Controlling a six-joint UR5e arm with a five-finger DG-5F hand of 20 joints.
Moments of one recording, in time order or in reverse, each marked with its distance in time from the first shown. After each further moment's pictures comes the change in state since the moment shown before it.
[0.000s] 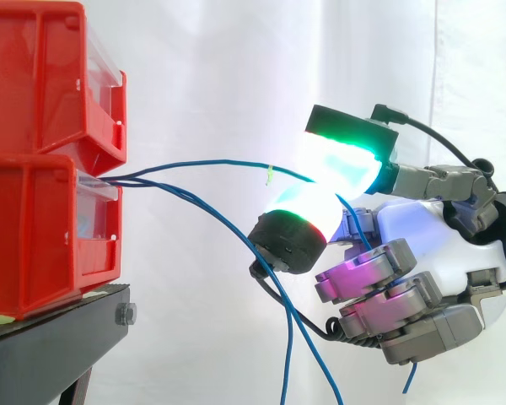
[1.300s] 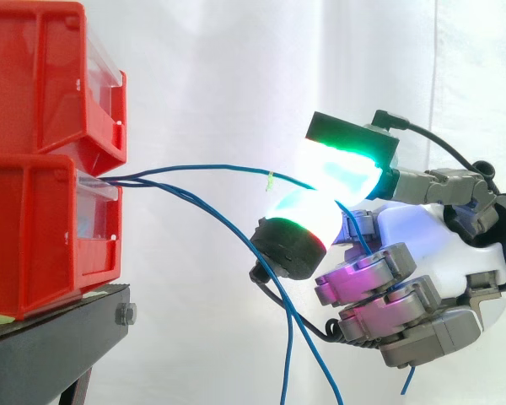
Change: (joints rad) arm 0.000 0.000 -0.004 0.004 0.008 -0.028
